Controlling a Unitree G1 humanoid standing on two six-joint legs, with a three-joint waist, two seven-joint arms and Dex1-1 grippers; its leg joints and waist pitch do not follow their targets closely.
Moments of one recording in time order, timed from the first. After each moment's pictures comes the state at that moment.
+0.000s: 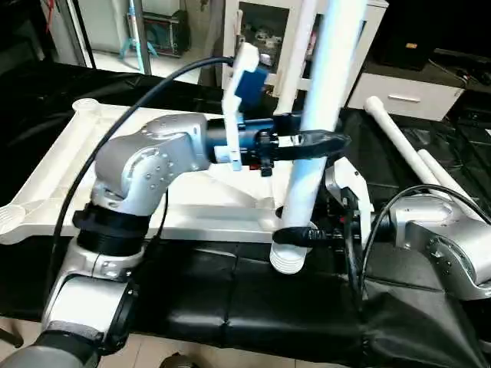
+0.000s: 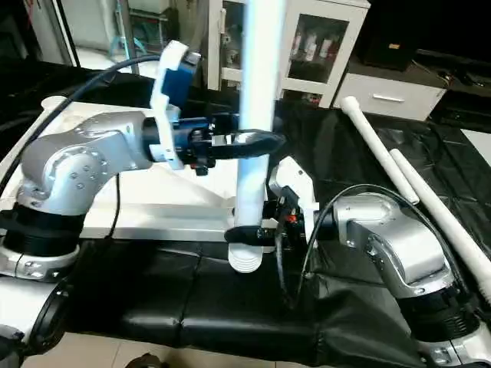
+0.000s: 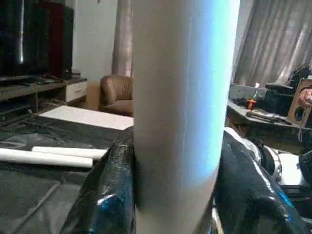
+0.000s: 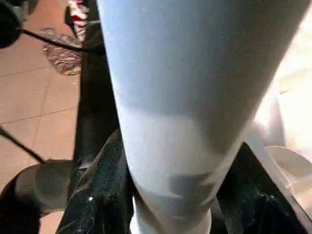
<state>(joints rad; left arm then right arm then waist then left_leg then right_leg) -0.85 0.28 -0.09 0.01 -0.70 0.79 -0.98 -0.42 -0.60 0.20 -0.17 0.51 0.70 1.02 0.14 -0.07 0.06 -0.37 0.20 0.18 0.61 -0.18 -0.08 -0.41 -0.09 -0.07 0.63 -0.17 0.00</state>
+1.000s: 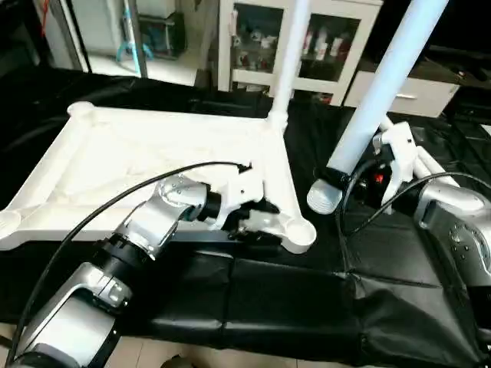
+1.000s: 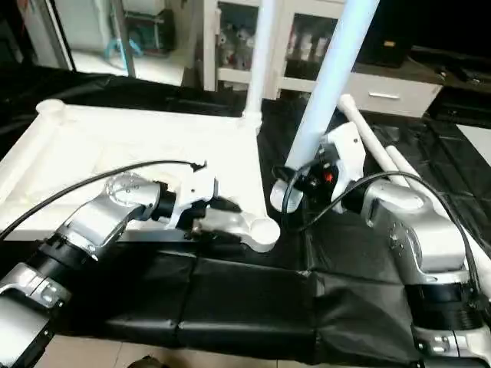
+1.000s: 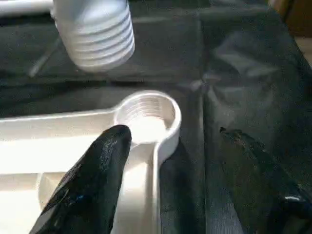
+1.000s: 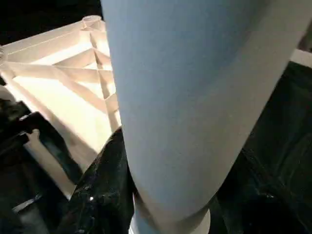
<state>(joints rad) -0.72 0.38 -0.49 0.52 -0.12 0.09 -1.18 -0.42 -0.53 -0.03 -0.03 0.44 0.65 0.72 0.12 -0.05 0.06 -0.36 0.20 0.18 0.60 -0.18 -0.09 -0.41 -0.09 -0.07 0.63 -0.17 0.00</state>
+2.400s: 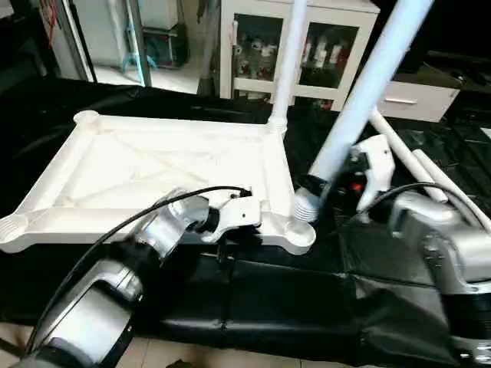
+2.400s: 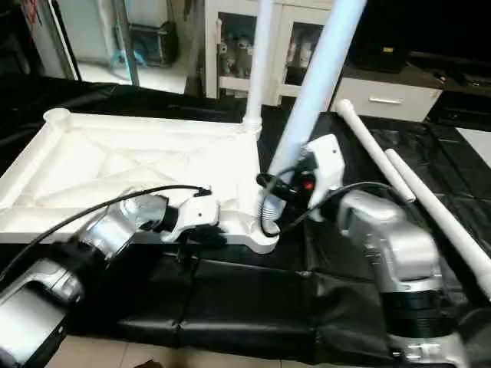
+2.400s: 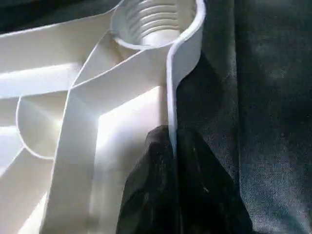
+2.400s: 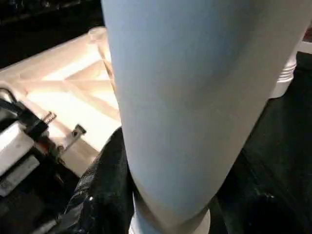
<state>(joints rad) -0.74 0.32 -0.52 0.76 0.13 -0.05 -1.08 -0.40 -0.40 -0.01 -0.05 0.44 0.69 0.60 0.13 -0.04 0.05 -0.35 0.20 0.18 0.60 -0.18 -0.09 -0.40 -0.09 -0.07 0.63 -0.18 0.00</state>
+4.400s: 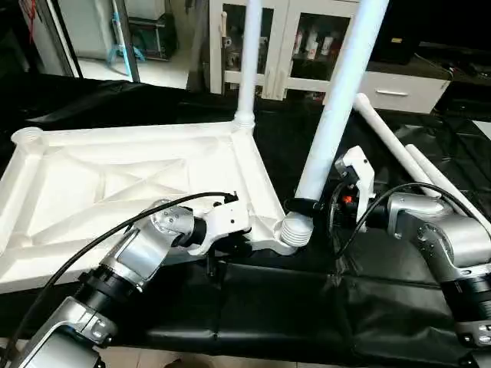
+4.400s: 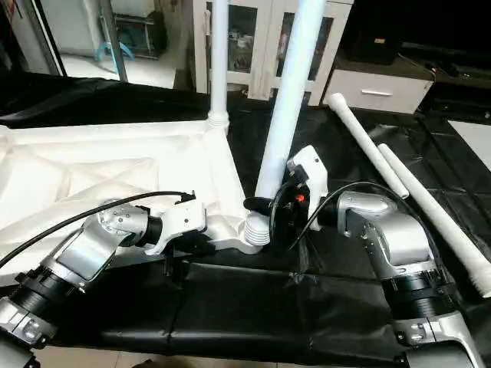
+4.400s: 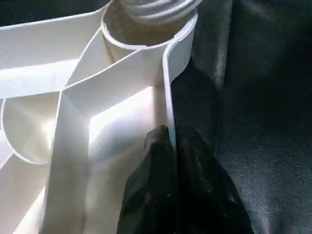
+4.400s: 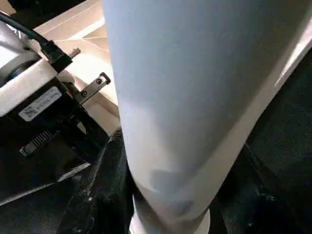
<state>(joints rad) -0.54 0.41 -0.46 0.28 0.12 0.30 -1.11 -0.48 -0.48 0.11 0.13 0.42 0.66 0.93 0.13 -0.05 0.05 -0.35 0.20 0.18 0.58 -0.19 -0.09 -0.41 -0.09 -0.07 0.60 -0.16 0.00</state>
